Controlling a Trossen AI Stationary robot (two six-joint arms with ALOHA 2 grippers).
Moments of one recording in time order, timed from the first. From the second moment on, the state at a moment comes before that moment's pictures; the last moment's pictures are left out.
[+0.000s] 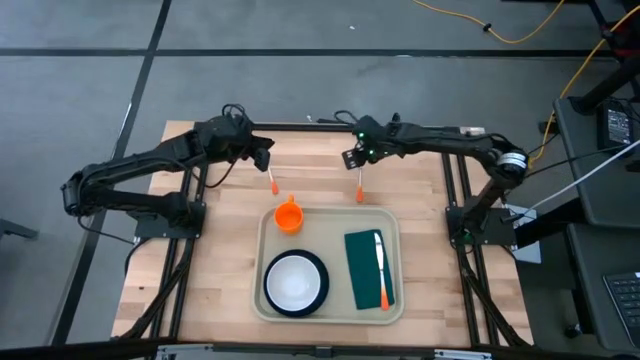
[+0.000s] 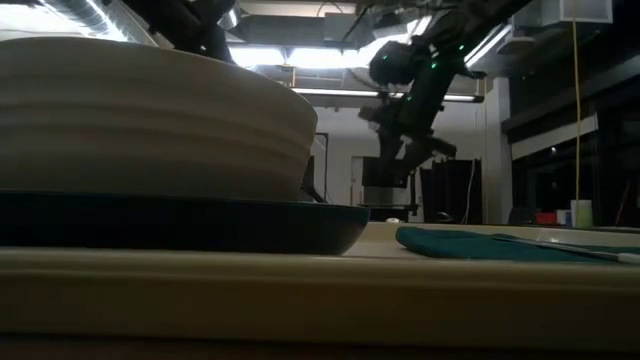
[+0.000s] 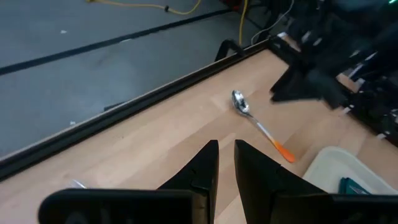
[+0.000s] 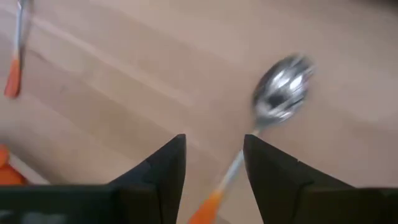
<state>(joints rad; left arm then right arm) 0.43 0.98 0.89 -0.41 -0.18 -0.44 -0.47 1.67 1.20 -0.59 0.06 0.66</state>
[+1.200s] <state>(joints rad) 0.43 0.91 0.89 -0.42 0.13 -0.21 -0.45 1.92 1.27 -0.70 0.12 0.91</state>
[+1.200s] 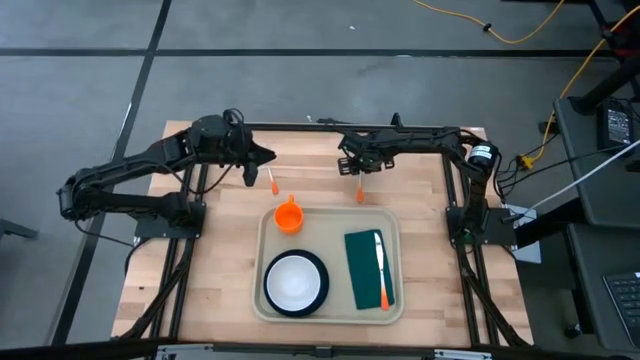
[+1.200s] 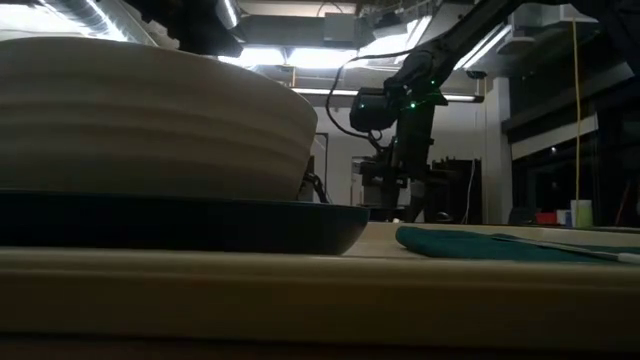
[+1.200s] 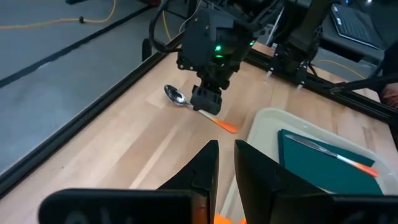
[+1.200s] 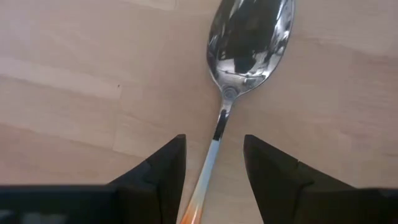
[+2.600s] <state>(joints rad) 0.43 0.83 0.89 -0.43 0.15 -0.15 -0.48 1.97 1.28 -0.60 0.02 0.91</state>
